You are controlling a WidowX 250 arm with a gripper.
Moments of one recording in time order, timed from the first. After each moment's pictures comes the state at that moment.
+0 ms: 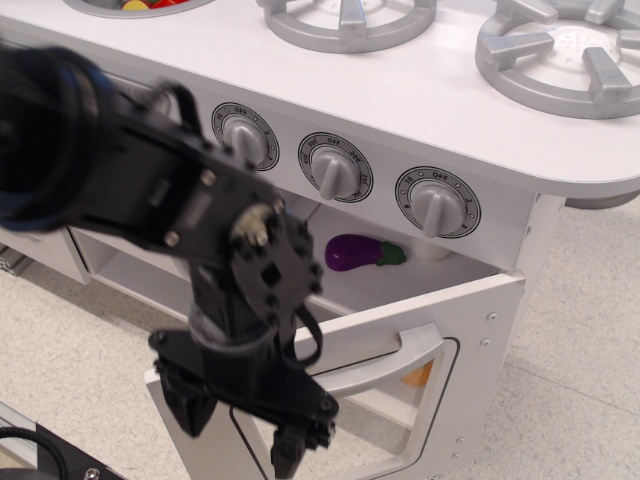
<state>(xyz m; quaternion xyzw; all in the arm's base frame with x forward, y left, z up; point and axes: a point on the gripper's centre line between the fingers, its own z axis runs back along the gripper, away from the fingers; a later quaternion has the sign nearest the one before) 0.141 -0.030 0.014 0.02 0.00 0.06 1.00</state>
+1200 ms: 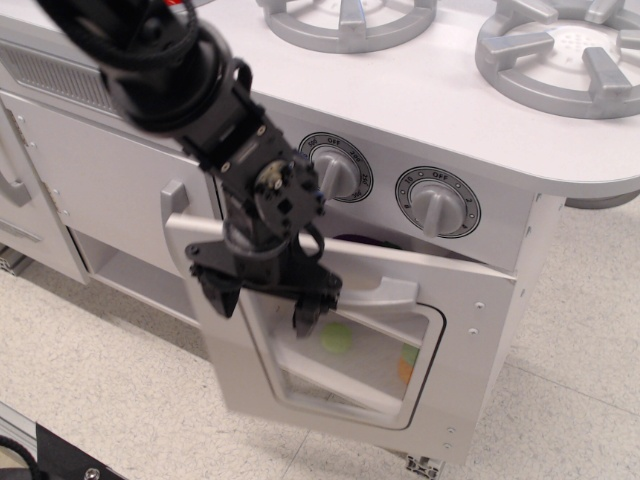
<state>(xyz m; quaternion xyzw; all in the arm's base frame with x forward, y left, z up) 0.242 0.028 -0.013 0.06 -0.11 0.14 0.98</state>
